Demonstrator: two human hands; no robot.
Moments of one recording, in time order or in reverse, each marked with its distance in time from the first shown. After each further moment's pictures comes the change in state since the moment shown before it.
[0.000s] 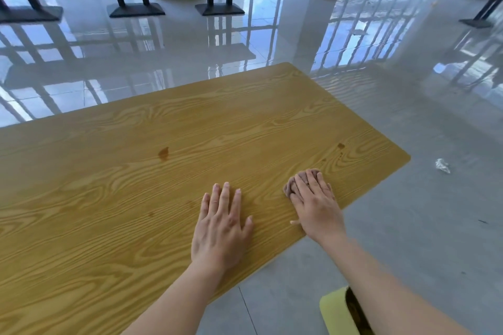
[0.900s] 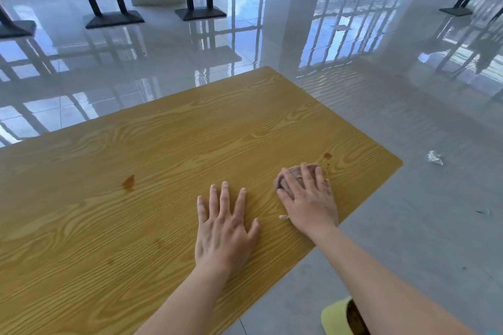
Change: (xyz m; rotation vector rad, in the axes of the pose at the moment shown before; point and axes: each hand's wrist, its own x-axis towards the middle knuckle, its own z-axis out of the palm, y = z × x) left_hand 0.070 0.046 0.004 0.054 -0.072 0.012; right_hand 0.064 0.018 -0.018 -0.081 -0.085 0.092
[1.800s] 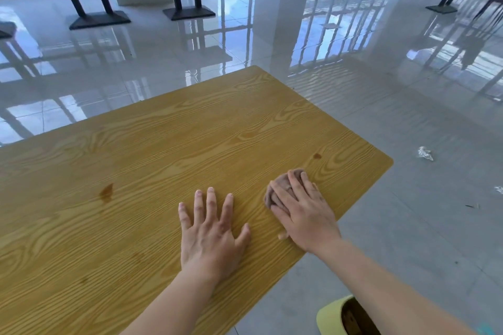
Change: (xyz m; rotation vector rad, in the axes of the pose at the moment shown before) left_hand 0.009 0.007 -0.005 0.048 -0.101 -0.050; right_hand -0.012 0.029 0.005 0.012 0.074 -0.198
